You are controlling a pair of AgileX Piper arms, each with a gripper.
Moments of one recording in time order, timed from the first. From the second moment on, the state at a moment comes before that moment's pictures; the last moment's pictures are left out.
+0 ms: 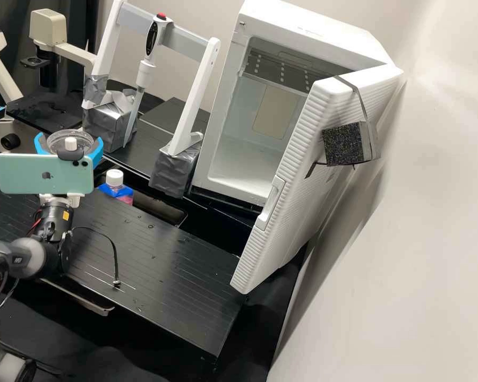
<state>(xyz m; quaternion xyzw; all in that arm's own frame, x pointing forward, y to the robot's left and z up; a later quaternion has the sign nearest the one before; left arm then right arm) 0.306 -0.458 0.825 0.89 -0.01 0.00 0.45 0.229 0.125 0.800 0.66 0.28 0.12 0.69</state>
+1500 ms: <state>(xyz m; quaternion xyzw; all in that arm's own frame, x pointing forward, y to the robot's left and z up) 0.306 -0.458 0.825 0.89 -0.01 0.00 0.45 0.361 0.243 0.724 0.62 0.41 0.05 0.67</state>
